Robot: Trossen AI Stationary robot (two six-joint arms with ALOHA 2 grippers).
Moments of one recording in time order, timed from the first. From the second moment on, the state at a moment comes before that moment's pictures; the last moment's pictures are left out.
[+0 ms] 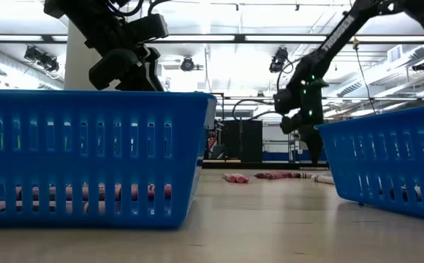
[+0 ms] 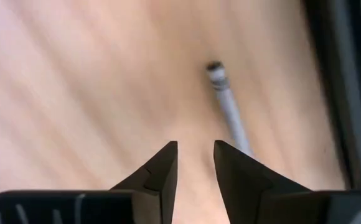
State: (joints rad) left arm -0.13 1.36 0.82 -0.31 -0.48 0.17; right arm -0.91 1.87 1.27 -0.93 0.04 -0.42
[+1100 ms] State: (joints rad) left arm -0.16 1.36 0.83 -0.36 -0.47 0.13; right arm -0.26 1.55 0.70 -0.73 0.32 0.08
